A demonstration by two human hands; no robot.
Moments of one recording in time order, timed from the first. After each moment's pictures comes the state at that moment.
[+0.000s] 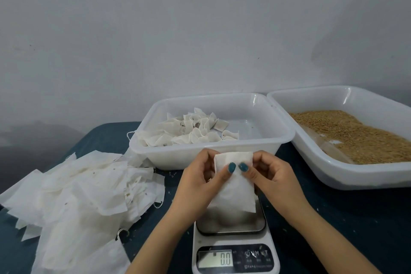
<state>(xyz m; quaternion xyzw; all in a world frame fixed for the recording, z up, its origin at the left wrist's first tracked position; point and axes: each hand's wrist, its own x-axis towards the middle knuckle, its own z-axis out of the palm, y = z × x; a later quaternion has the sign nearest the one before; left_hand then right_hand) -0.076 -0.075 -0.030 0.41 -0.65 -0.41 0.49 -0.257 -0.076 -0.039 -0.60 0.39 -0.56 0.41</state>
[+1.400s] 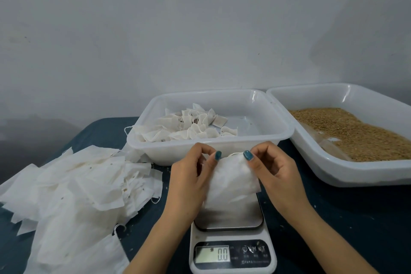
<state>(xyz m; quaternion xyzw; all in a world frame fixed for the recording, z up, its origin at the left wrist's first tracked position) -0.077 -0.068 -0.024 0.49 -0.66 -0.22 0.53 -0.255 -0.071 -0.033 -0.62 0.39 -0.60 0.33</state>
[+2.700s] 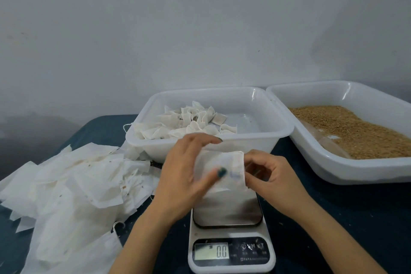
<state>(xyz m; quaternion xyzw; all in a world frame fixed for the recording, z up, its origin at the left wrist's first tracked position) -0.057 -0.072 -0.018 0.42 -0.78 -0.08 0.45 -0.265 -0.069 -0.032 -0.71 0.37 -0.48 0.35</state>
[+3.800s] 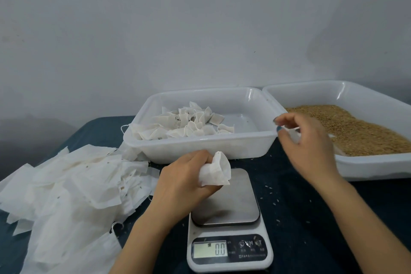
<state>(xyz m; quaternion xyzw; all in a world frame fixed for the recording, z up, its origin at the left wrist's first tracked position) -0.055 -0.065 -0.026 0.52 -0.79 -0.07 0.31 -0.316 -0.103 -0.010 -0.66 0.57 -0.49 0.00</state>
